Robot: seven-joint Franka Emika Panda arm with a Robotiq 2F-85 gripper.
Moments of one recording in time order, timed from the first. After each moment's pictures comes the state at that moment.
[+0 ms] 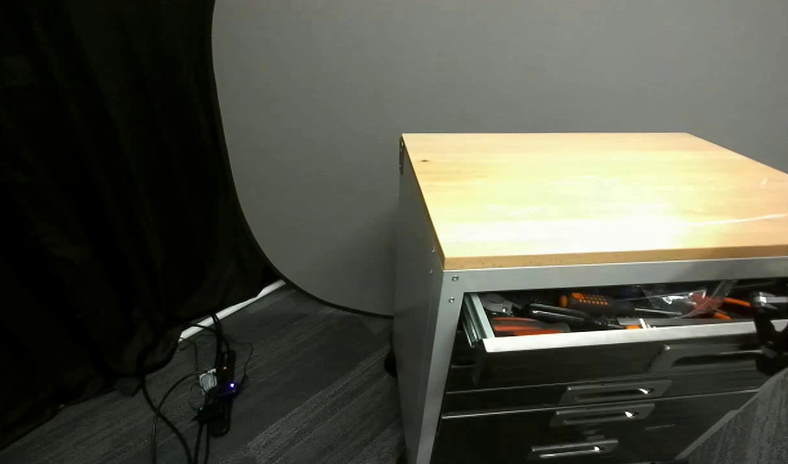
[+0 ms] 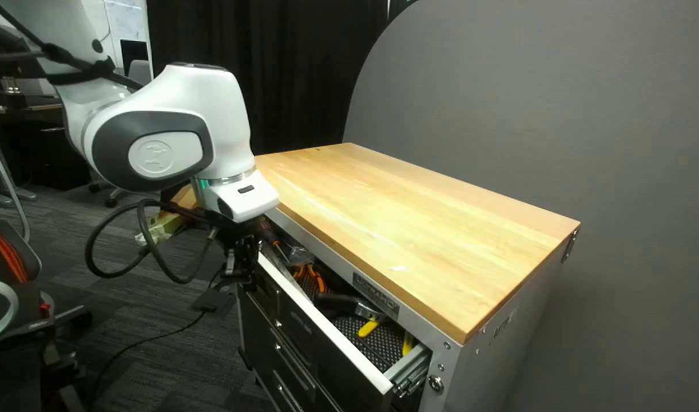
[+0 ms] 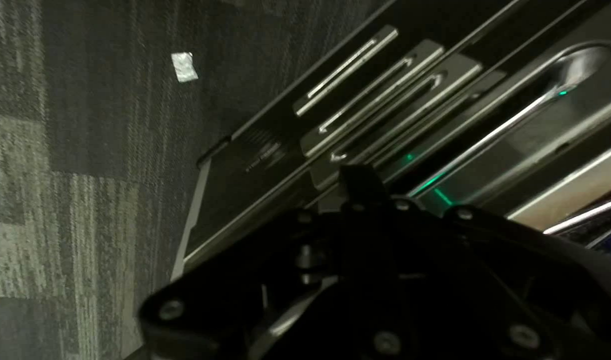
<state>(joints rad) 0.19 0.30 -0.09 -2.55 -0.04 2.99 0.81</state>
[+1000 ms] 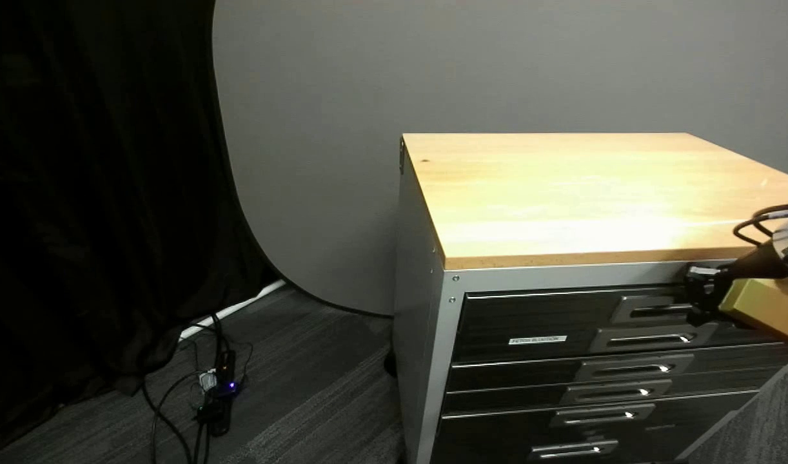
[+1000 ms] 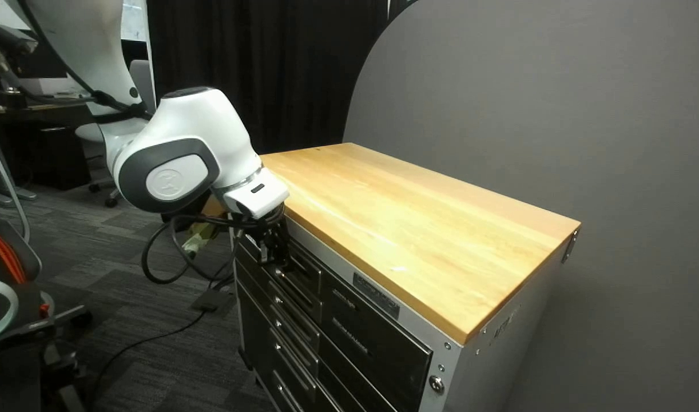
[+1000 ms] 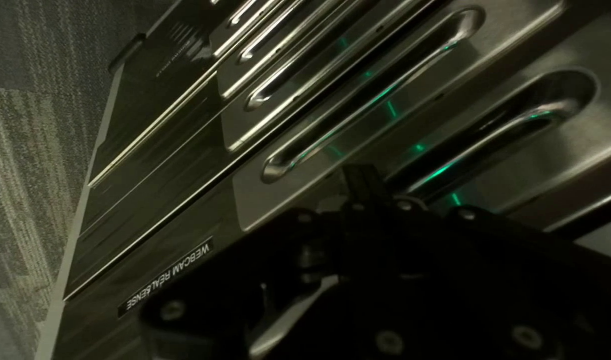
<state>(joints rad) 0.54 0.51 -0.33 -2.43 0.23 3.29 0.72</state>
